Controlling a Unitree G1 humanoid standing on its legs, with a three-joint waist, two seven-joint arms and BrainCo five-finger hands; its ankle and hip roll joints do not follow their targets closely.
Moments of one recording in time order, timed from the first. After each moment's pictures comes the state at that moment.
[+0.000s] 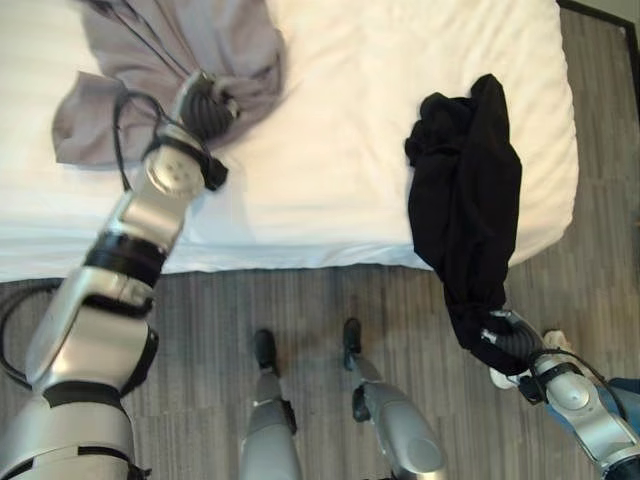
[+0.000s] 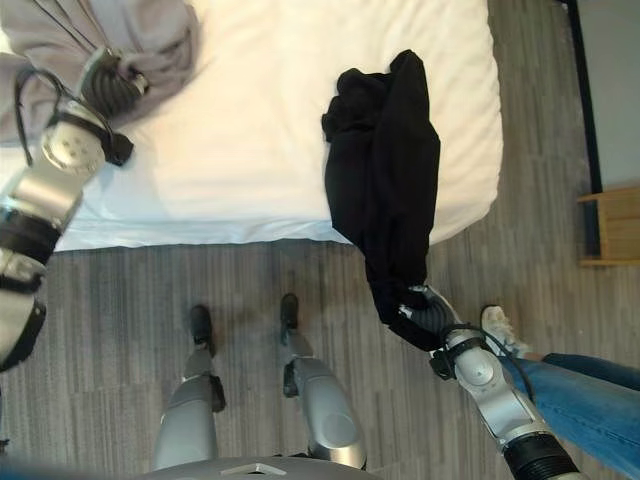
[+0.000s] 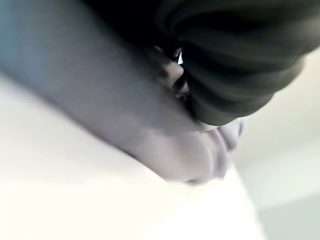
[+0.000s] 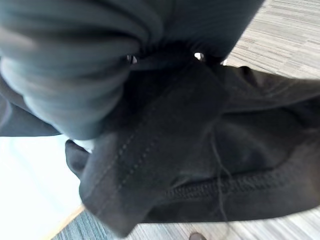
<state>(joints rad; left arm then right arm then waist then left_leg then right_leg) -0.79 0.74 -0.27 0.44 -0.25 -0.07 0.15 0.08 -0.64 0.16 0.18 -0.08 -0.08 -0.03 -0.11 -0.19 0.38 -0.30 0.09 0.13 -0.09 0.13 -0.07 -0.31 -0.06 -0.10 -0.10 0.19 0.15</state>
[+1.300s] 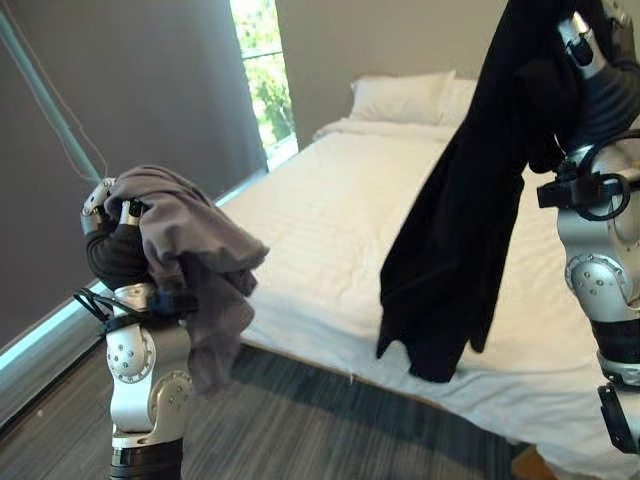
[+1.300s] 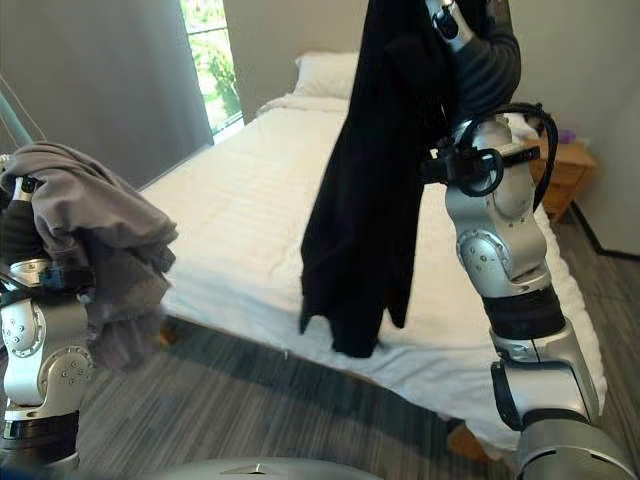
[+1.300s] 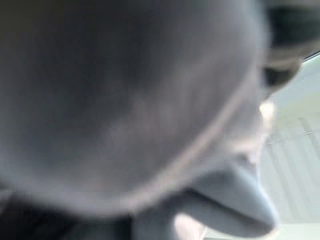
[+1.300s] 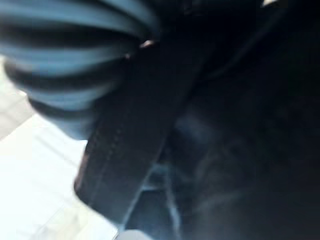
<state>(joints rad) -0.05 0.39 0.25 -0.35 -0.65 -0.24 0.20 -0.70 -0.63 0.11 -0.18 0.84 -0.20 -0.04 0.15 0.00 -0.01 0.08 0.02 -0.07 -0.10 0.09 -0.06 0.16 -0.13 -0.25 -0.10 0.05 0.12</state>
